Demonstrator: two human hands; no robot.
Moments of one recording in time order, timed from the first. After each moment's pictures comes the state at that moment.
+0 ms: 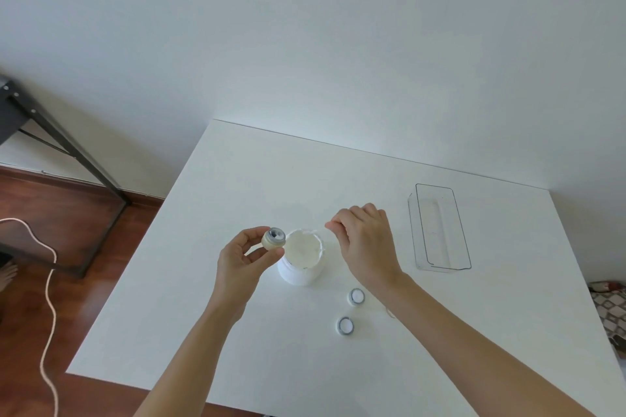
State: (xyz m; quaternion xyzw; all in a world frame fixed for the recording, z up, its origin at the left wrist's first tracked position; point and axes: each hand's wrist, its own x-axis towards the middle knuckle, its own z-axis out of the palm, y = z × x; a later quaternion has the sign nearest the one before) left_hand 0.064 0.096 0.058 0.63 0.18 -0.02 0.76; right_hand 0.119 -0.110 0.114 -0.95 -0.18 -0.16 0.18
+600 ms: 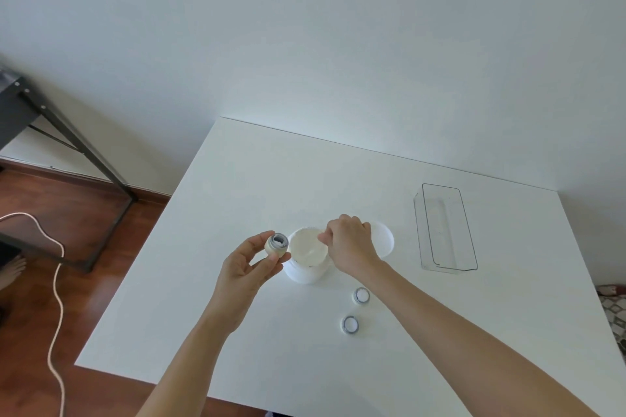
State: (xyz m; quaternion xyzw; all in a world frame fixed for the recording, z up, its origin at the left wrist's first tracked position) left_hand 0.045 0.103 0.056 0.58 0.14 -0.07 0.80; right_hand 0.141 -0.085 0.077 -0.98 -0.11 0.13 0.13
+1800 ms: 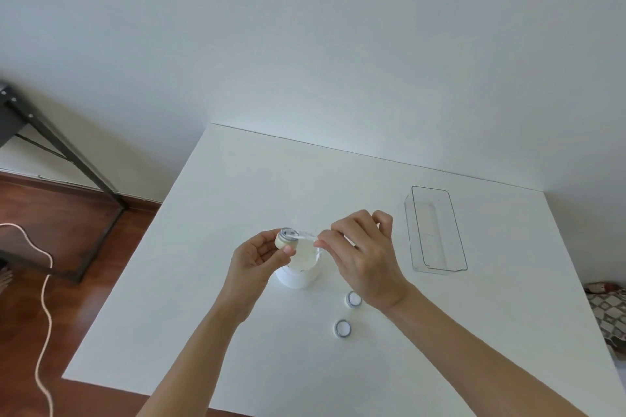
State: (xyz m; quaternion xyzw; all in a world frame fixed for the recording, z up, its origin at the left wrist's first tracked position) left_hand 0.066 0.080 0.073 0.59 0.10 -0.07 0.80; right_hand 0.105 -0.111 0.130 -0.86 -0.31 -0.40 0.09
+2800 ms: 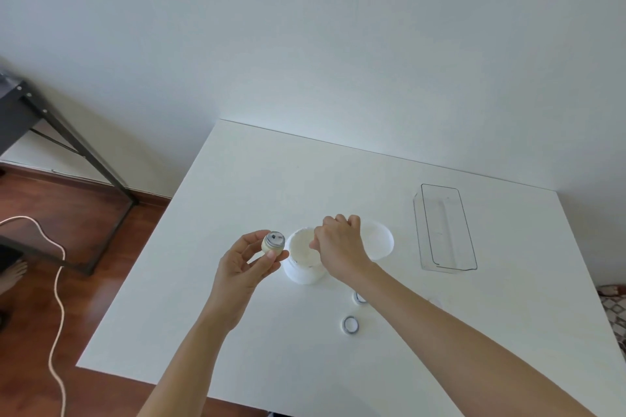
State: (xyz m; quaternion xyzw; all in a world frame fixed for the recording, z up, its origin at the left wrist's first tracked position) left_hand 0.047 0.105 0.060 0.56 0.15 -0.05 0.81; right_hand 0.137 -0.074 0.067 -0.97 -0.21 0.07 0.03
